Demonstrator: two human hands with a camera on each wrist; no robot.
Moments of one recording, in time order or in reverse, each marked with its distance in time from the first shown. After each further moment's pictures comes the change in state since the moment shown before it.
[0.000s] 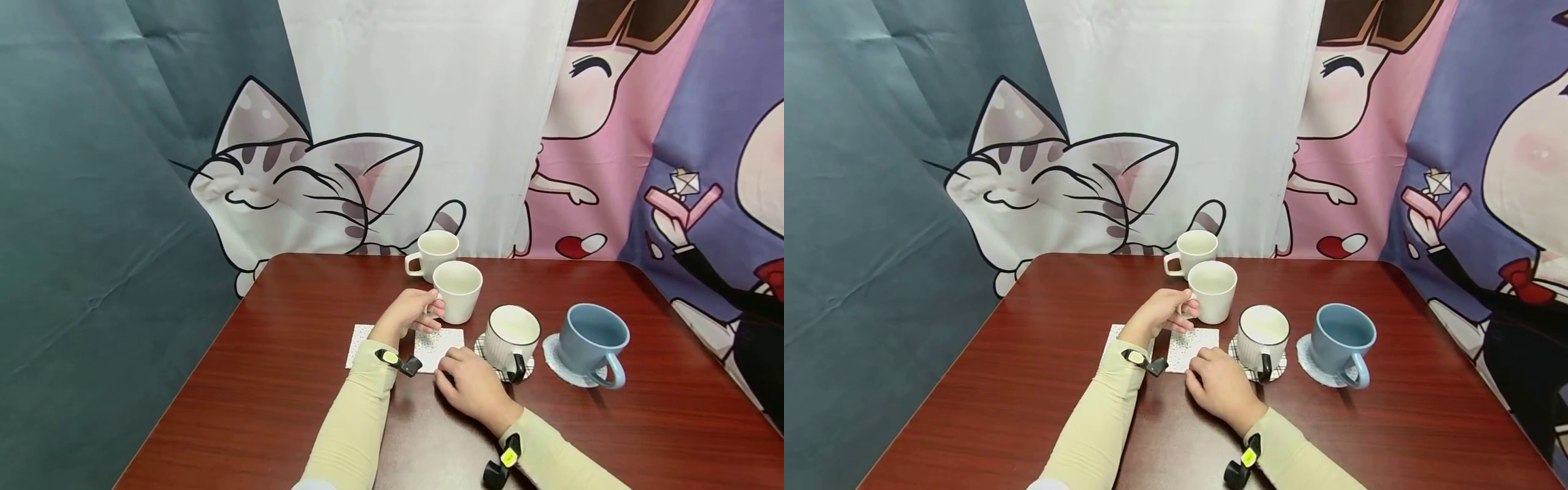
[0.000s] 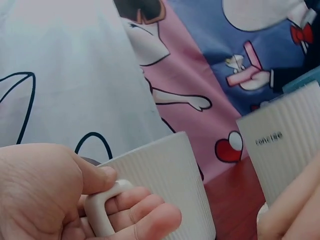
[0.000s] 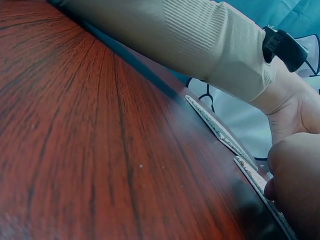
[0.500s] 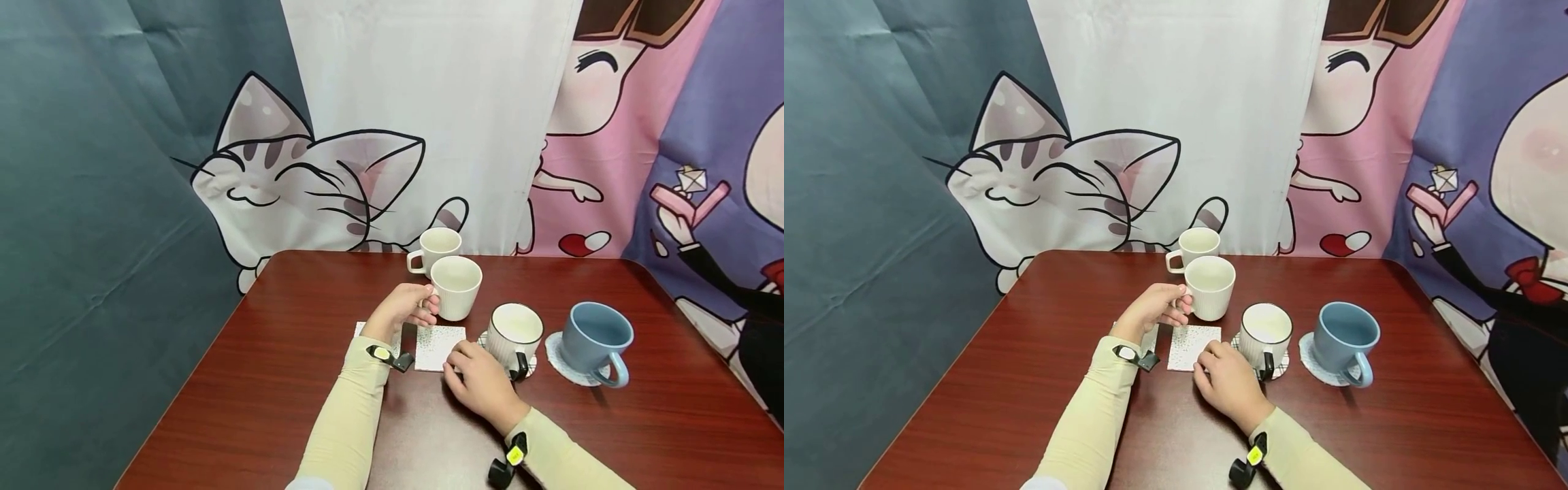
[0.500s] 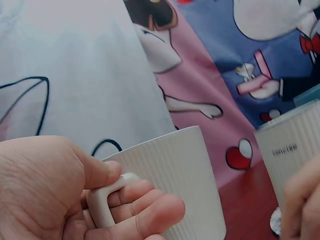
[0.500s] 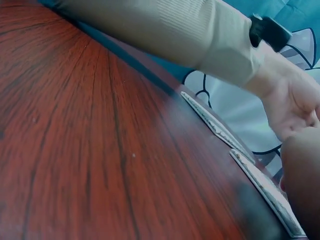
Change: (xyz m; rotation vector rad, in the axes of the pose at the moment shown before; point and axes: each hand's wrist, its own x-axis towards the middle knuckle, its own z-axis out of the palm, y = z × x) left_hand -0.009 0.008 -0.015 -0.016 -0.038 0.033; right_hand -0.004 0.006 -0.005 0.017 0.073 0.017
